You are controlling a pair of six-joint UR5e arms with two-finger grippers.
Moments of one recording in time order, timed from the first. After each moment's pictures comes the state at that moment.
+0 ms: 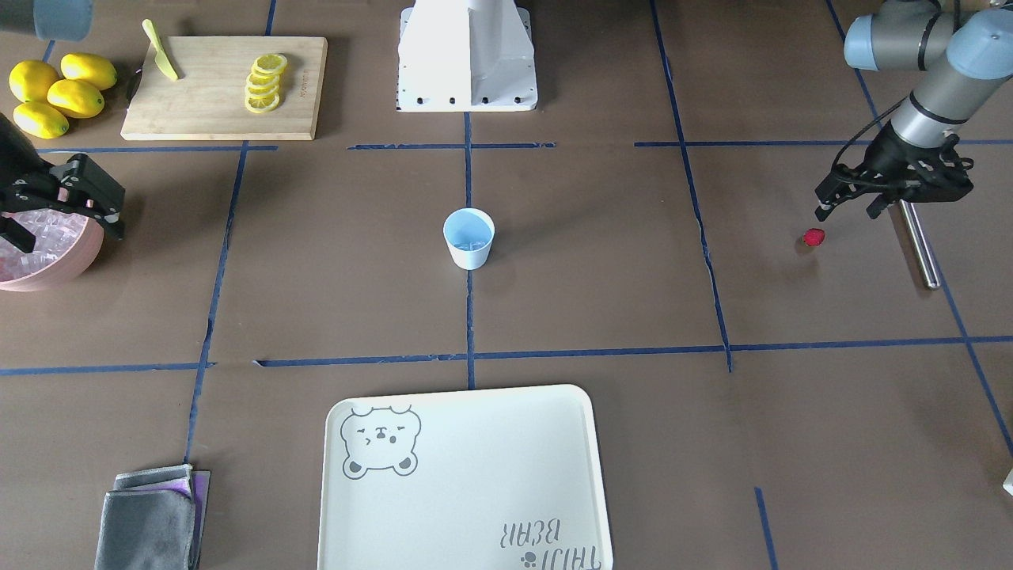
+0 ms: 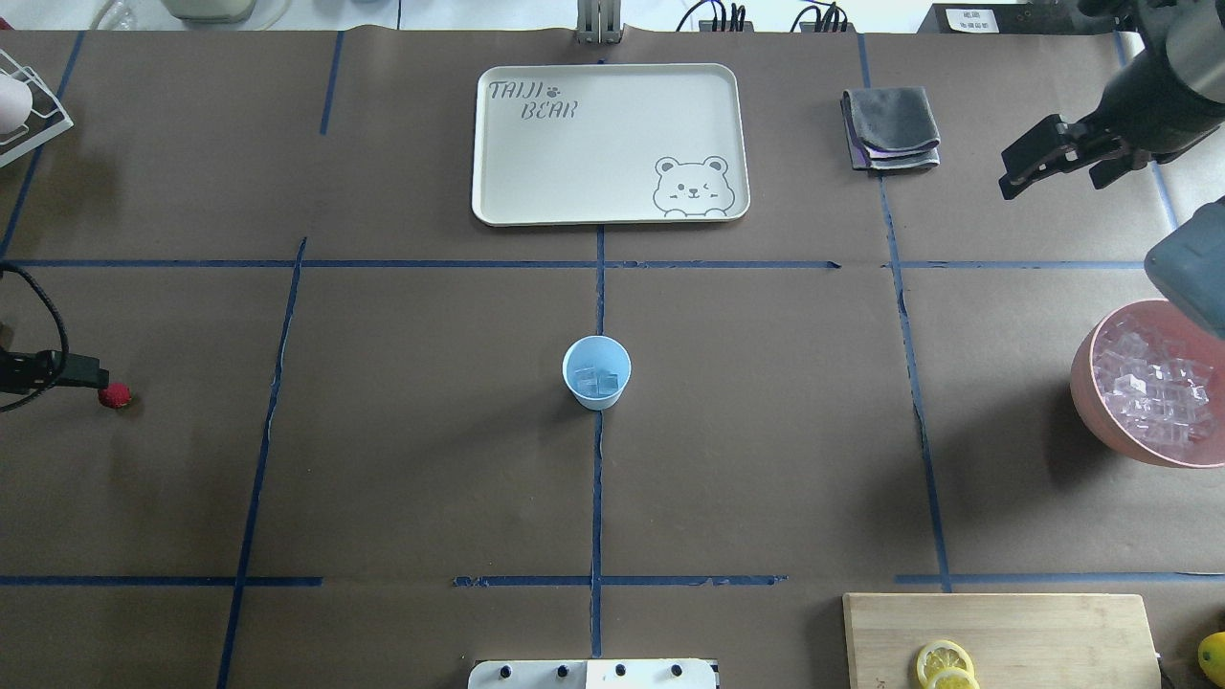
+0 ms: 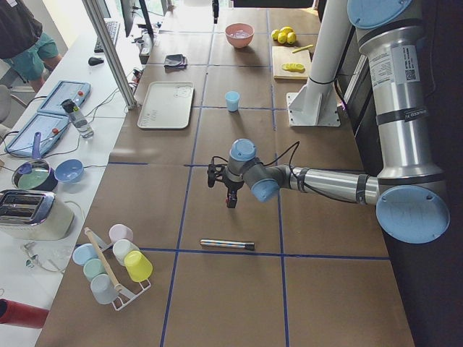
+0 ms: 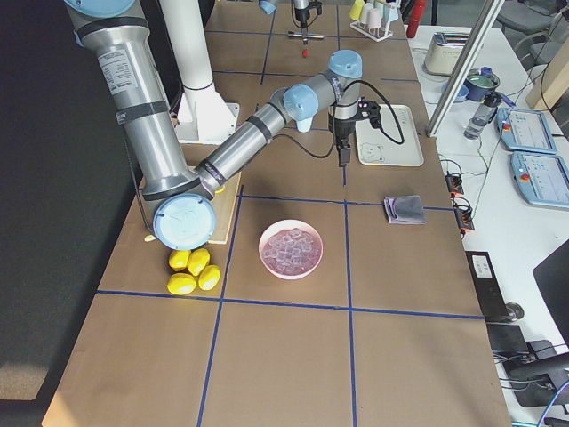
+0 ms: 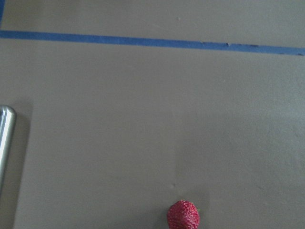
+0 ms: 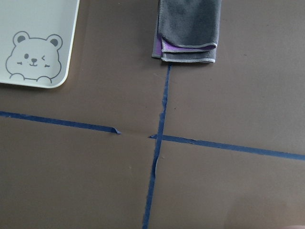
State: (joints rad) left arm -0.87 -1.35 -1.80 -2.30 -2.01 -1.02; right arm 1.15 -1.27 2.00 -1.80 2.23 0.50
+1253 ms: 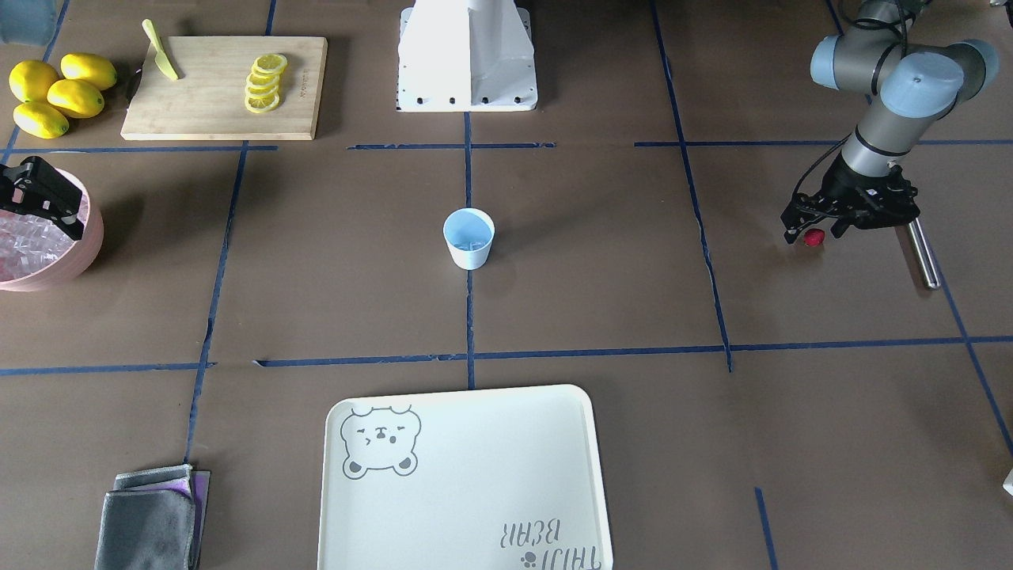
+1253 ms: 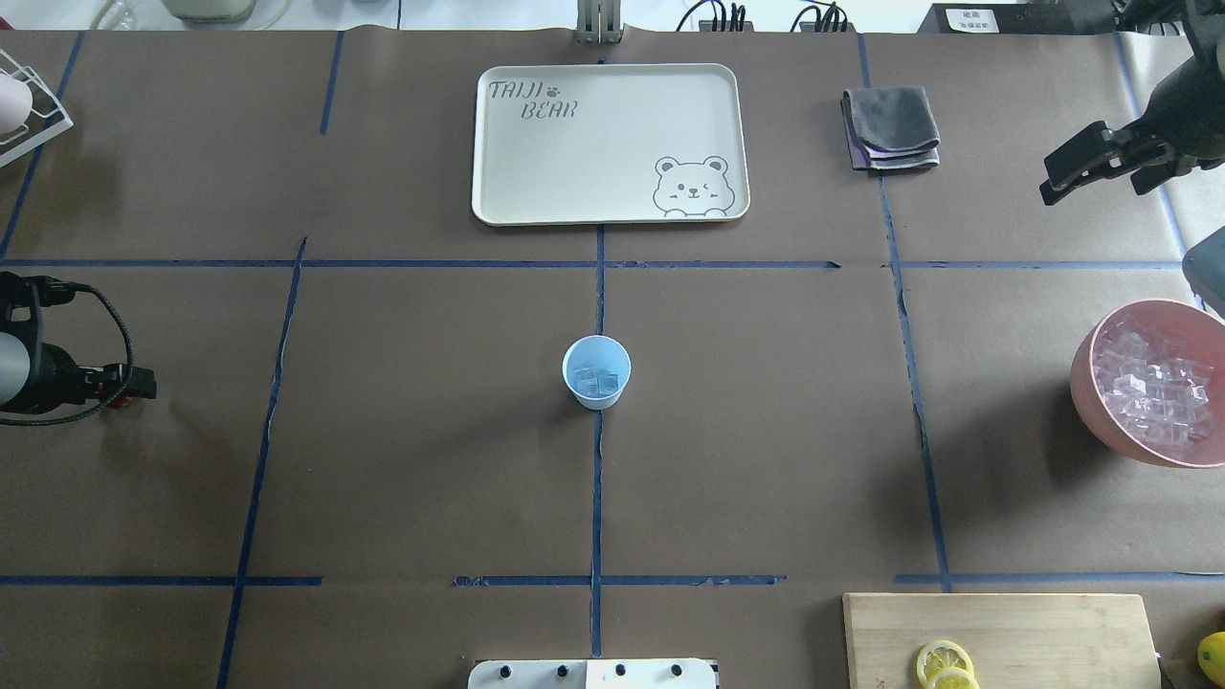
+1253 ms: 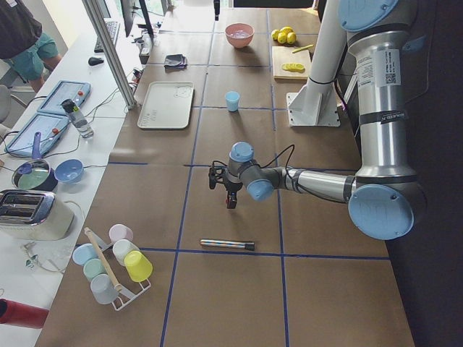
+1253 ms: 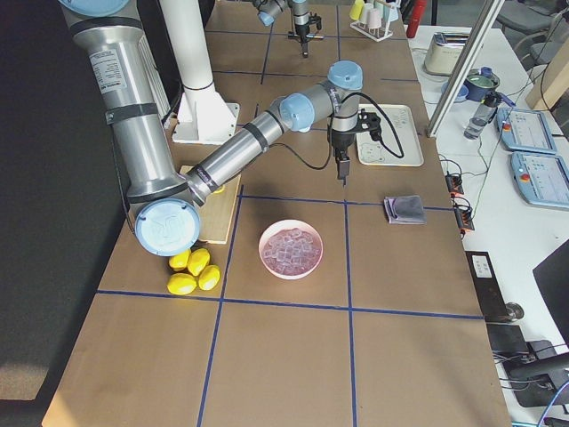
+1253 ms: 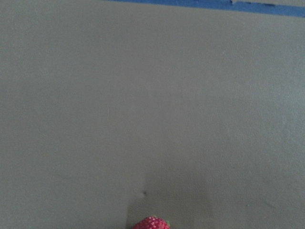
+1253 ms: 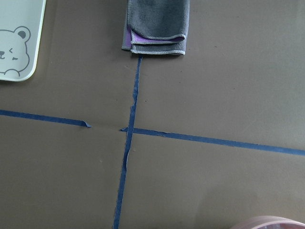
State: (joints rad) left arm -0.78 -1.42 -1.70 -2.30 -1.94 -1.09; right arm 1.18 -1.31 2.00 -1.80 2.23 0.47
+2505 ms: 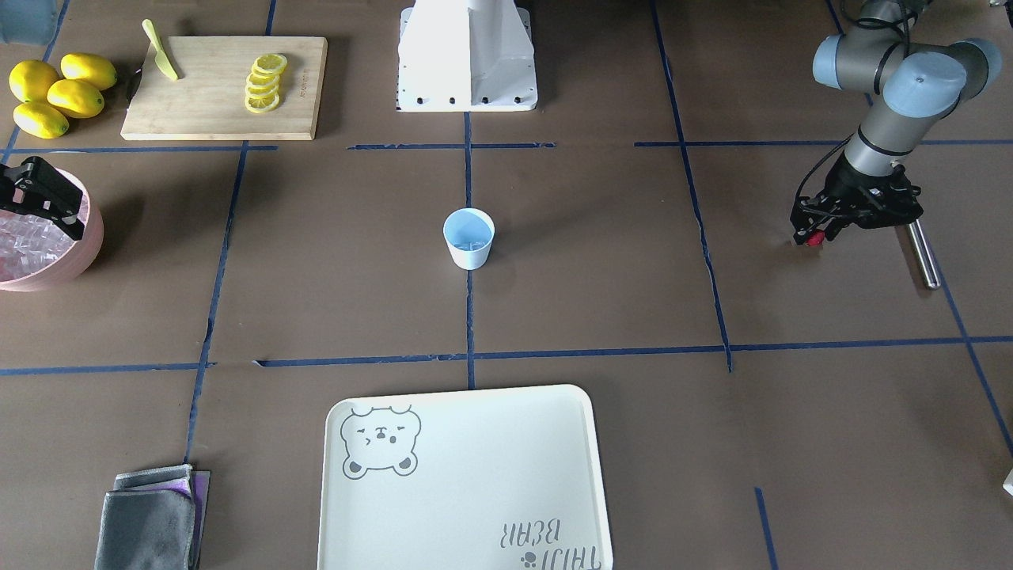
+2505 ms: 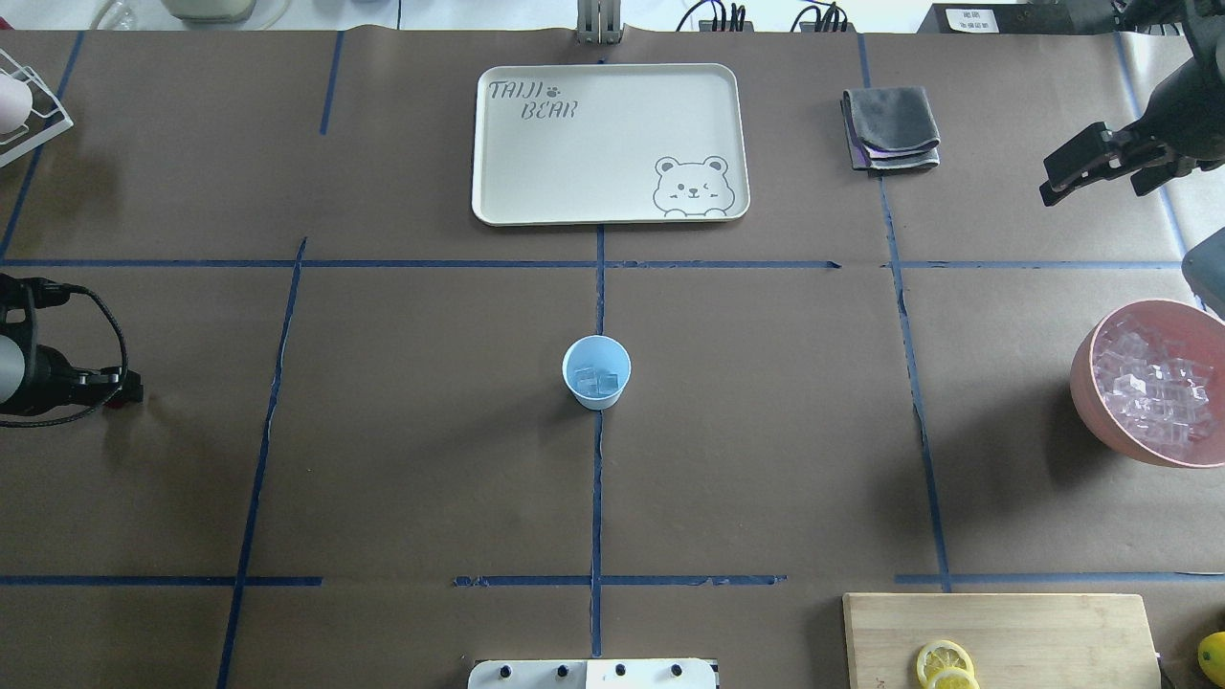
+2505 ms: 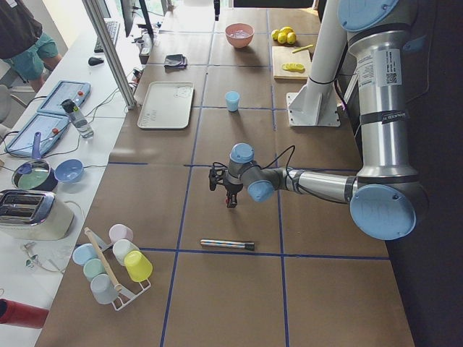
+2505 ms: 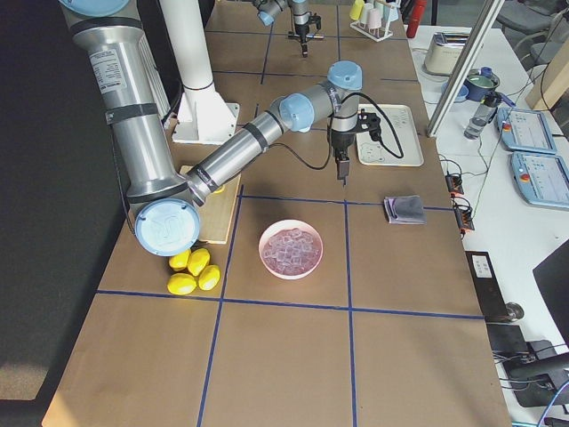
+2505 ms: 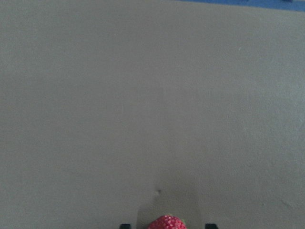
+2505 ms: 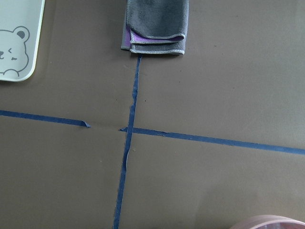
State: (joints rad) left arm -0.79 -1.42 -1.70 -2.30 -1.94 -1.09; right arm 1.17 -1.31 2.00 -1.80 2.23 0.48
